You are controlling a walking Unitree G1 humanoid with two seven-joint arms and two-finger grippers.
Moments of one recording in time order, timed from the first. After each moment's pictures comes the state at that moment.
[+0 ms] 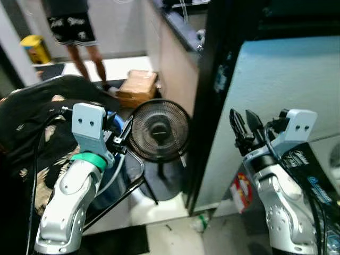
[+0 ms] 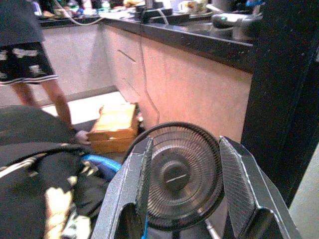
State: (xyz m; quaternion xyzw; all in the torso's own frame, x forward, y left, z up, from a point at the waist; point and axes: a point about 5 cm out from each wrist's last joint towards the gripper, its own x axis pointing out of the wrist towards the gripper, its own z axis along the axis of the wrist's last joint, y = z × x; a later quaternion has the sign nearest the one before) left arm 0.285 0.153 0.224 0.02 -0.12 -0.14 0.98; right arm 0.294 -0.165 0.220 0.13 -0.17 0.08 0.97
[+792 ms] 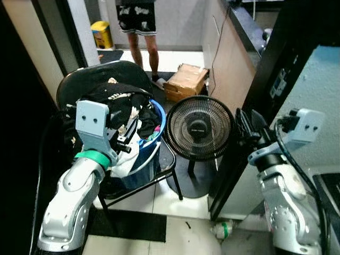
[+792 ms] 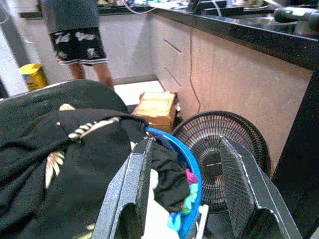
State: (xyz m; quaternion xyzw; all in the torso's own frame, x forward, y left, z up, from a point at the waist) left arm 0.288 0.147 0.231 0.01 -0.13 -0.15 0.98; right arm 0.293 -0.170 0.224 0.16 -0.17 0.08 0.97
